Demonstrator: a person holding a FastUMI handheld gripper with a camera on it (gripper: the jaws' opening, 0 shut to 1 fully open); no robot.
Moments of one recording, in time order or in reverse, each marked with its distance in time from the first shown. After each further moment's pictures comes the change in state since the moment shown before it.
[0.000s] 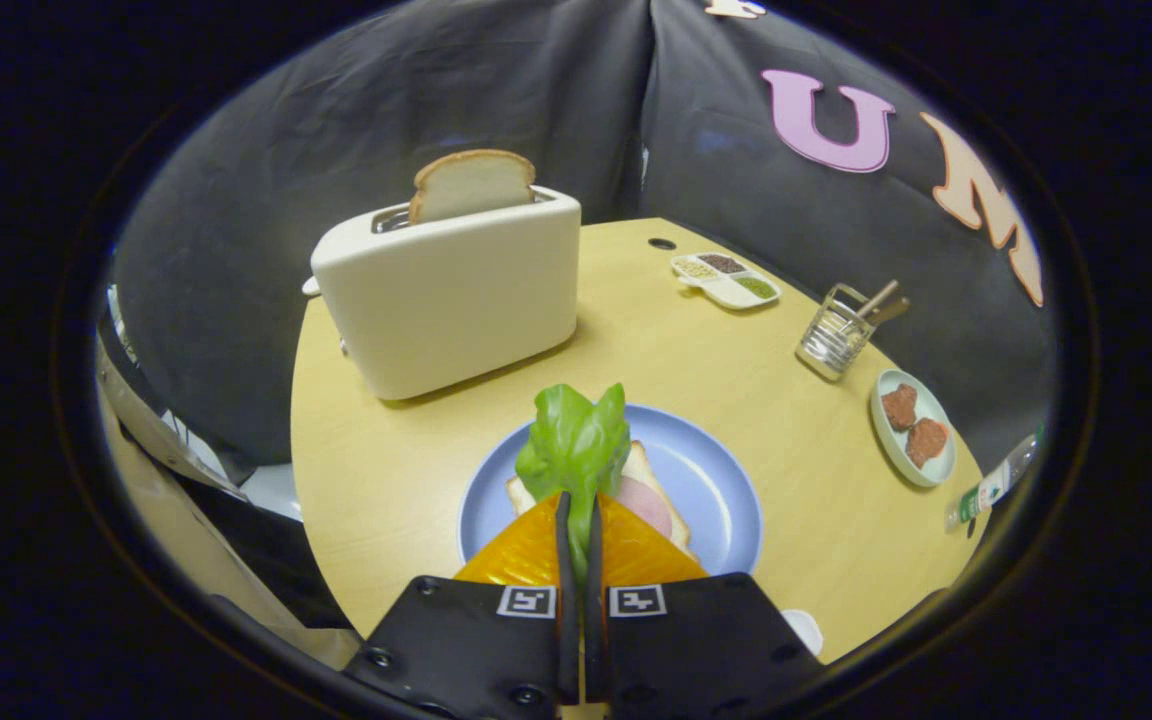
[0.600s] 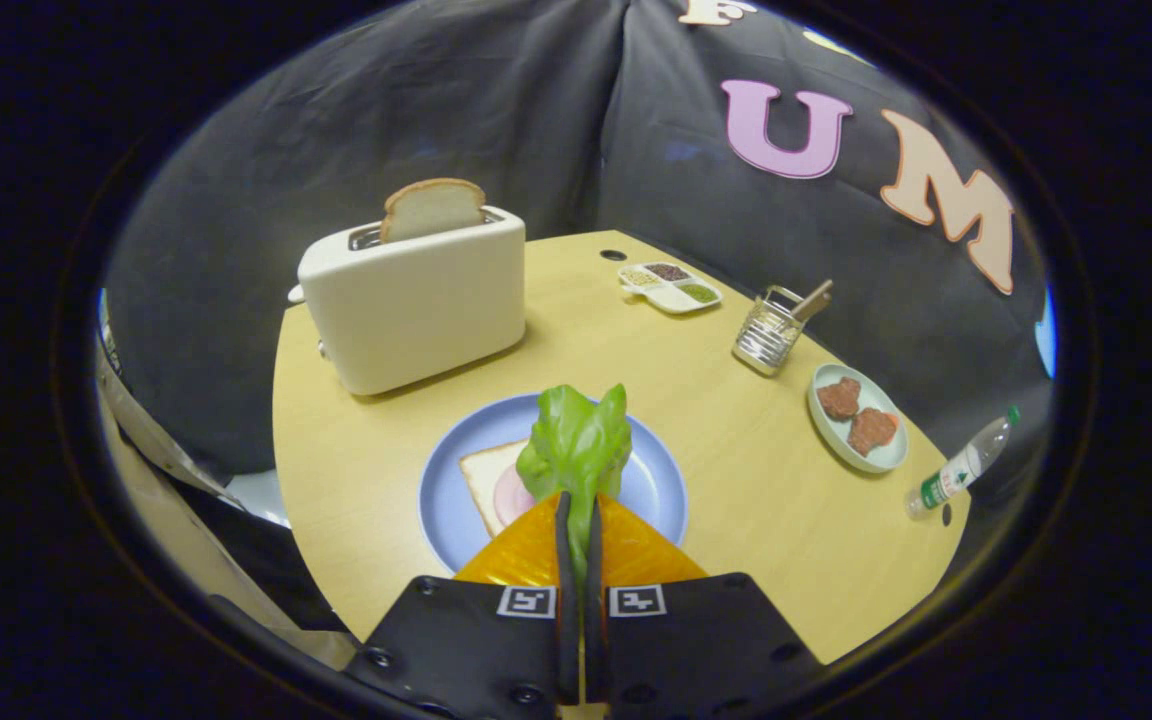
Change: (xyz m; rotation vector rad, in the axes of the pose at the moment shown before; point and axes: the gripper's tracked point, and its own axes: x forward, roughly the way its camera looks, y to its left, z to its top) arm -0.041 -0.036 -0.001 0.016 -0.057 -0.092
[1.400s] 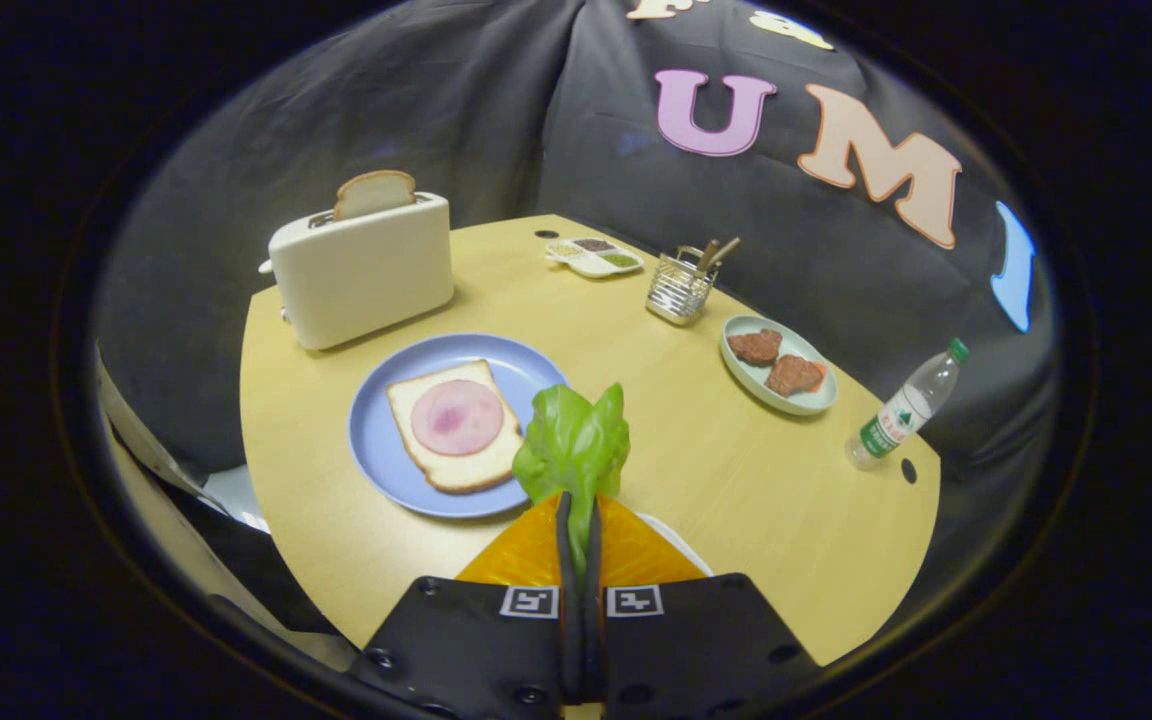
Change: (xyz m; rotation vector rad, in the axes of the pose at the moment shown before) arm -0.057 -0.075 -0.055 0.038 0.010 -0.128
